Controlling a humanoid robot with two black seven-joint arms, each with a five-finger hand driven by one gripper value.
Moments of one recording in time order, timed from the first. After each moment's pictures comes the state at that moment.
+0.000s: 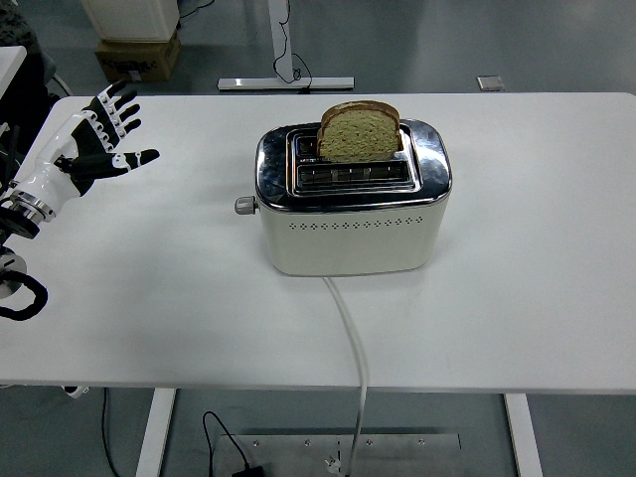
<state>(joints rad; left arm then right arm) -0.73 0.54 -0.59 -0.75 0.44 -0.32 -0.57 0.04 0.00 0.29 0.08 -0.32 0.06 0.09</state>
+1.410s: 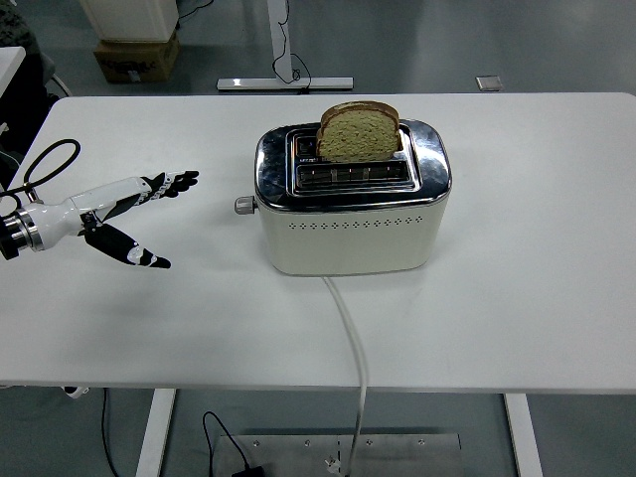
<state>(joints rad) -0.73 0.75 -0.50 -1.04 1.17 -0.33 -0.56 0.04 0.00 0.29 0.08 -0.32 0.06 0.09</state>
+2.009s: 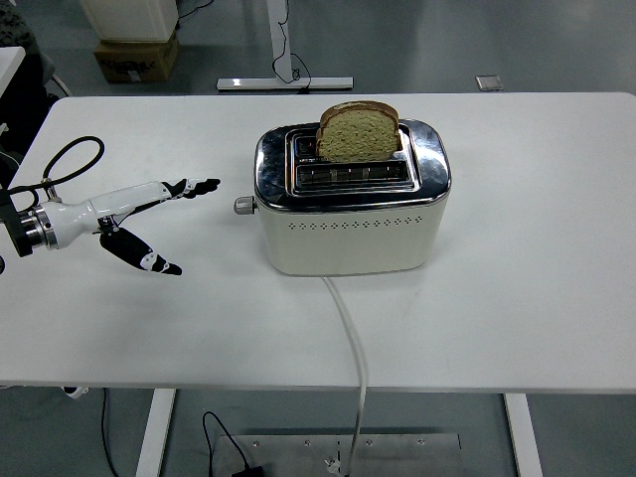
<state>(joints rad) -0.74 0.75 -0.50 -1.11 1.27 -0.29 -0.56 0.04 0.00 0.29 0.08 -0.32 0.06 0.09</state>
